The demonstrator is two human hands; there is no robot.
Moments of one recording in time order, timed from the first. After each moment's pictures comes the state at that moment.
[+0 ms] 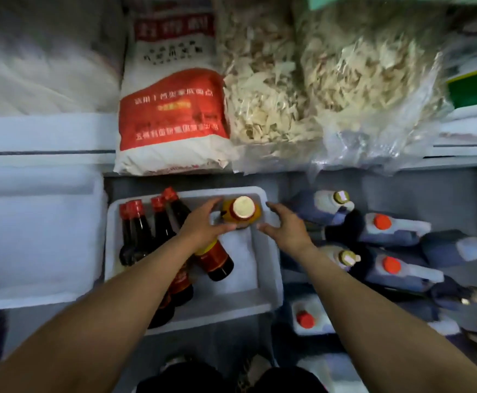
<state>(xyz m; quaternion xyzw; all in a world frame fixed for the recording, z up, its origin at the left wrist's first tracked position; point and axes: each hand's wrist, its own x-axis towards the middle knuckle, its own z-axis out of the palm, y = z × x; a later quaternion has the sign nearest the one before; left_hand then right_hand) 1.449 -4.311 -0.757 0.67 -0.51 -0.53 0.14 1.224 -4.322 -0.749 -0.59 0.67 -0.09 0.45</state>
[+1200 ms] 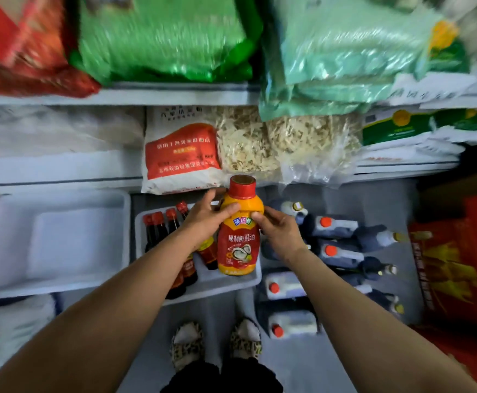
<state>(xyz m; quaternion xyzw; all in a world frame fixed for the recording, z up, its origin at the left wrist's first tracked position) 1.443 -4.297 -0.515 0.64 -0.40 -0.60 0.26 1.247 -4.281 -0.522 -0.40 0.62 -0.30 0.61</state>
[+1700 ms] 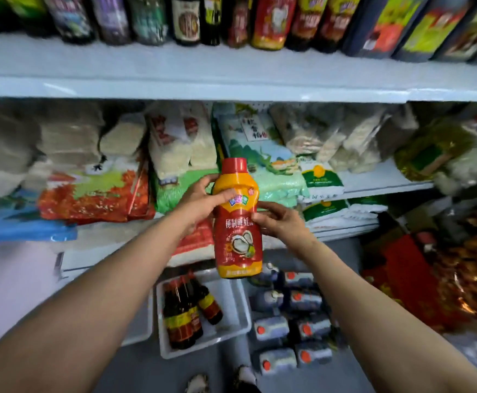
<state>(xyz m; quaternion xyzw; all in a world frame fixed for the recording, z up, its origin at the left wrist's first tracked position) 1.486 -4.319 -0.088 0.58 -0.46 -0.57 0.35 1.265 -4.279 -0.102 -0.47 0.55 -0.35 0.59</state>
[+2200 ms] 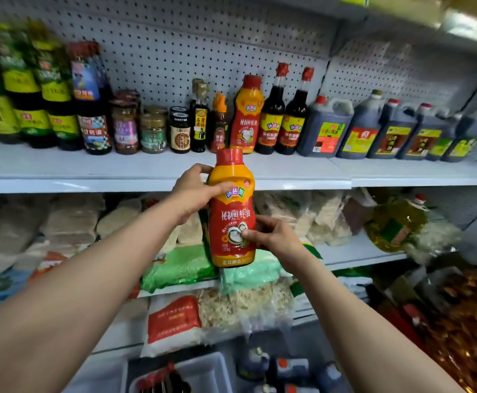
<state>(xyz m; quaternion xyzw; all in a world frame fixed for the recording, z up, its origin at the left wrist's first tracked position) 1.469 -4.366 0.098 0.55 -0.59 -0.41 0.43 1.253 -4.317 0.036 -0.56 0.46 -0.42 0.54</state>
